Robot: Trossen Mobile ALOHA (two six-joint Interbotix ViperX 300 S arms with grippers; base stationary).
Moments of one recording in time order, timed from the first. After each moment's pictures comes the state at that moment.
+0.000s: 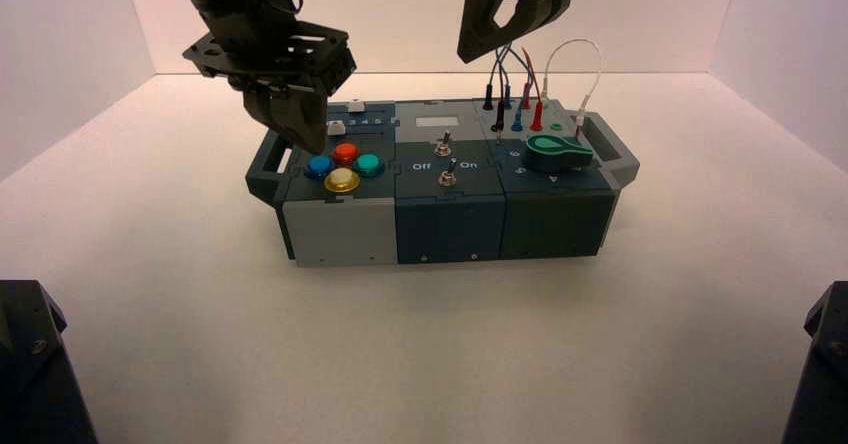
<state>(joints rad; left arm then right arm) -0.62 -0.11 0.90 -0.13 0.48 0.03 0.85 -0.39 0.88 0.06 0.43 -0.06</state>
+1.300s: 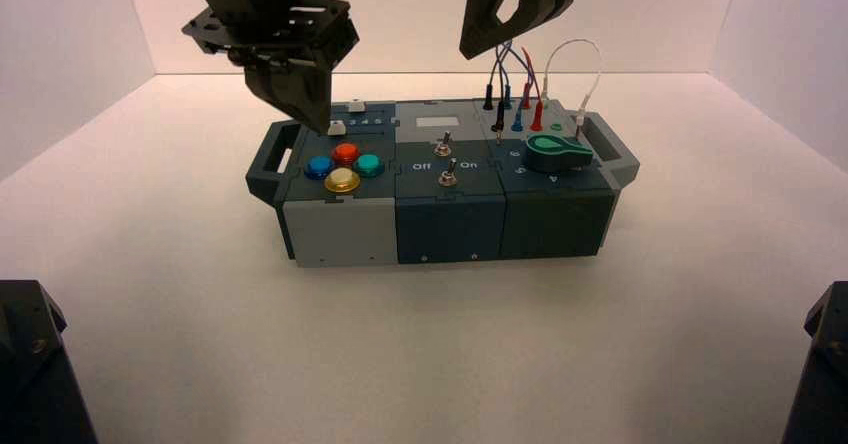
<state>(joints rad) -0.63 -0.18 0.88 -0.13 0.52 0.03 0.85 -0.40 0.87 0.06 0.44 -0.06</state>
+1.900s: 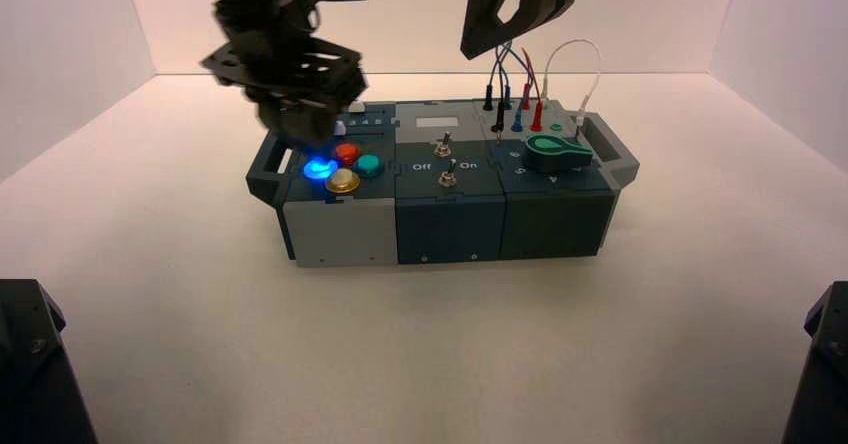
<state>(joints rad) -0.63 0.00 0.86 -0.10 0.47 0.04 0.85 -0.40 0.87 0.06 0.44 -0.06</state>
